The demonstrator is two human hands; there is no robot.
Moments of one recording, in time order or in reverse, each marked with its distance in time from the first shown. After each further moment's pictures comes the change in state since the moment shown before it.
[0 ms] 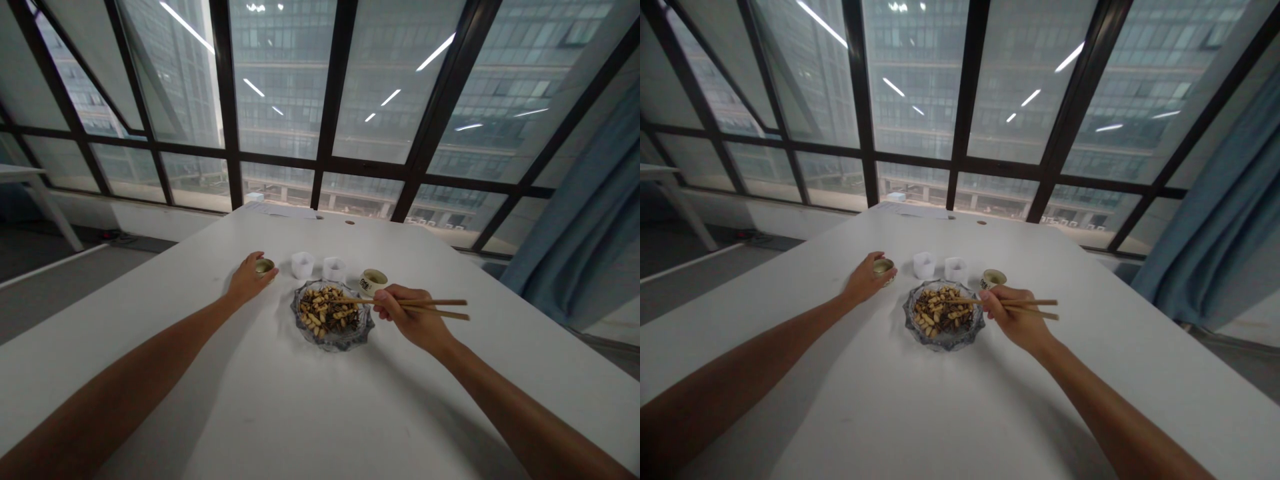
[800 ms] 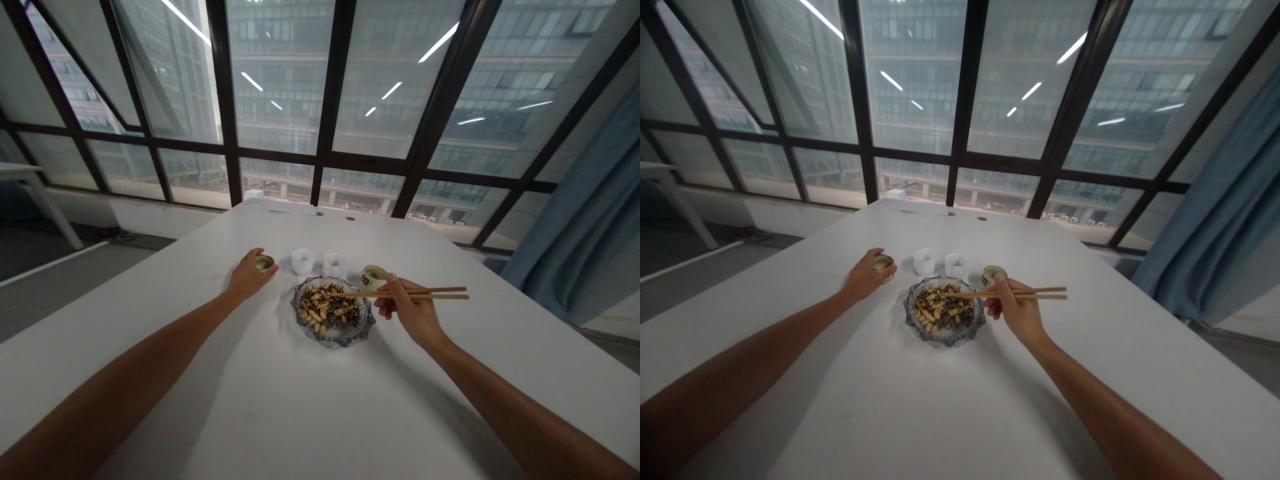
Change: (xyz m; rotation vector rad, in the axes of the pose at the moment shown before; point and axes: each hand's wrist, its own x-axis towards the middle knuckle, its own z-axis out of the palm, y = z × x) left_hand -0.001 0.003 -0.002 0.022 -0.016 -0.015; right_hand 0.002 0.011 0.017 0.399 0.216 0.230
